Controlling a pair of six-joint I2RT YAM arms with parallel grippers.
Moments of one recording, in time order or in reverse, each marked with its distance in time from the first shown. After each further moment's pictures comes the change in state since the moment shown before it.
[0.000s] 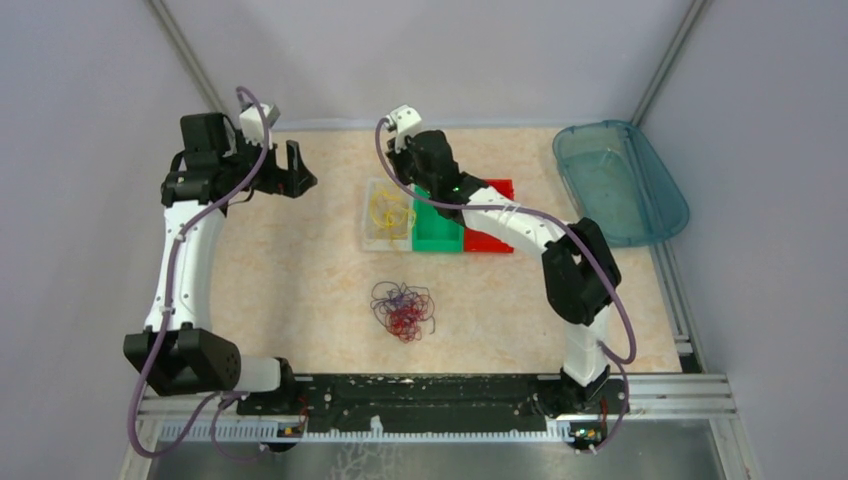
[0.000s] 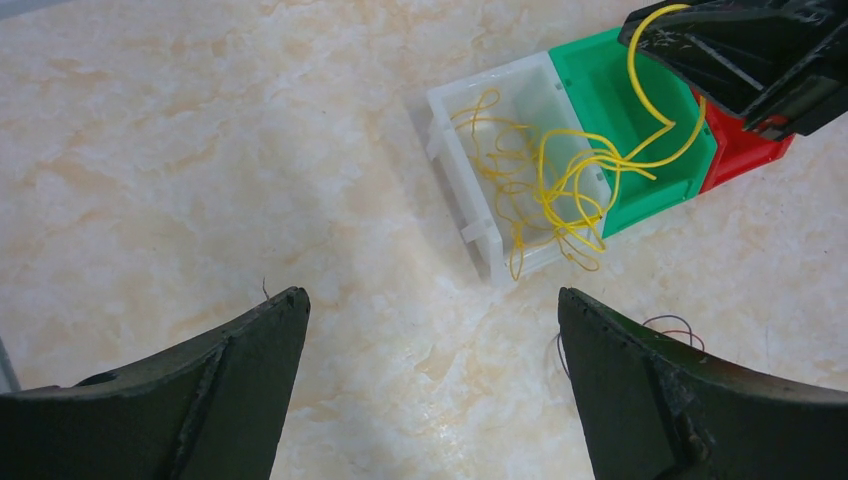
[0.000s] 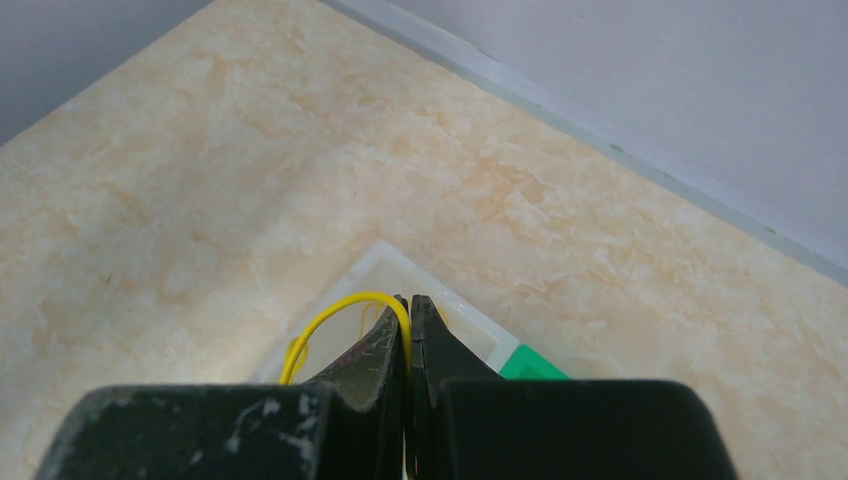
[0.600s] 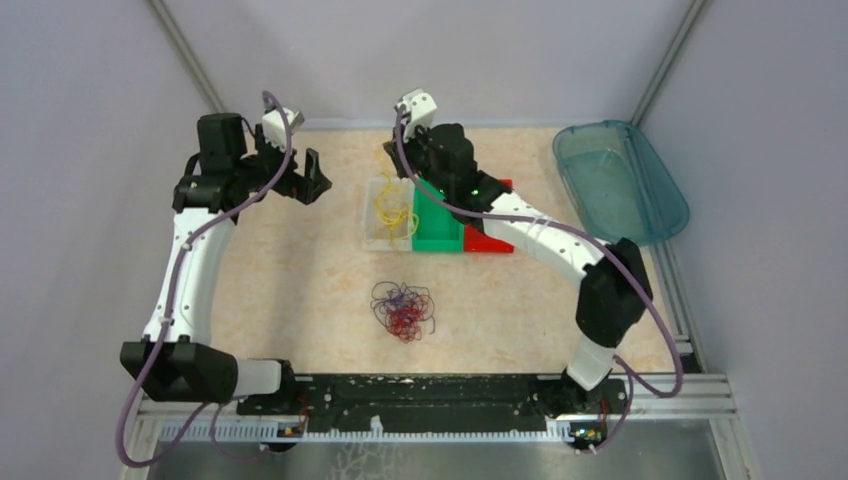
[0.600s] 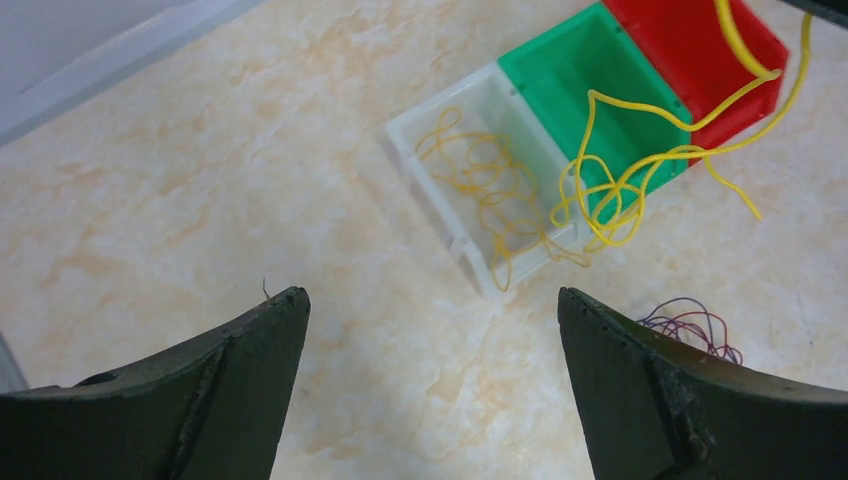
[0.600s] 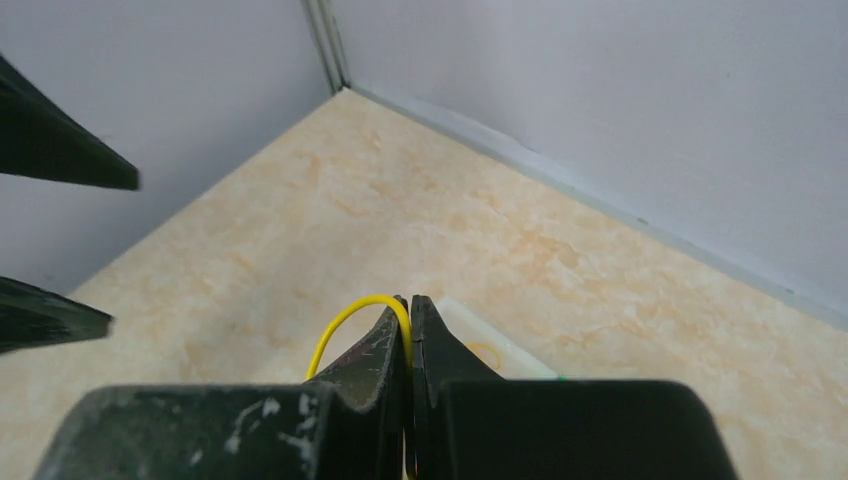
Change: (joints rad) left arm -0.114 -0.060 -0.065 0.074 0.028 0.098; right arm 0.037 -0.232 -0.070 0.016 -0.037 0.089
